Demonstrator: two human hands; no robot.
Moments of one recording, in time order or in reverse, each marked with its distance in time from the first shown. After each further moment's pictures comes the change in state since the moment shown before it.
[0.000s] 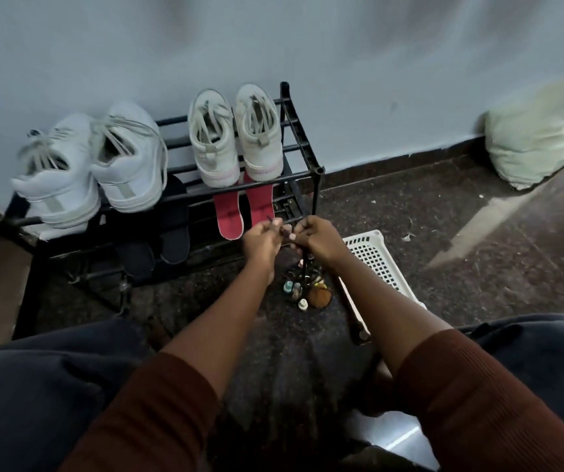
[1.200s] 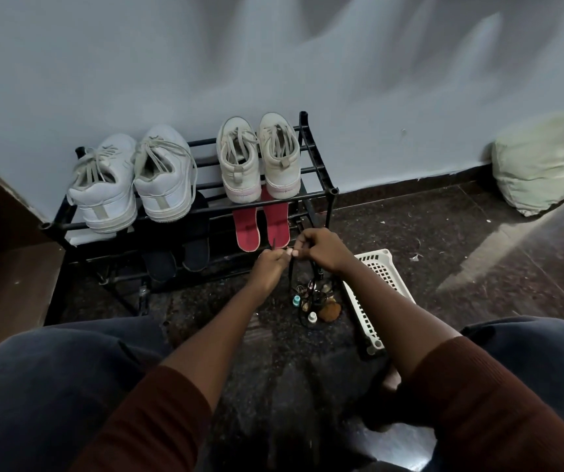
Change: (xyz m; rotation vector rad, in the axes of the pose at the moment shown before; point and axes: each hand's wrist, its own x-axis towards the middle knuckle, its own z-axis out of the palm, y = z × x) left_hand -0.002 -0.007 -0.050 0.709 -0.278 0.250; right_hand -0.017 -0.039 0.007 -0.402 -0.103 -0.156
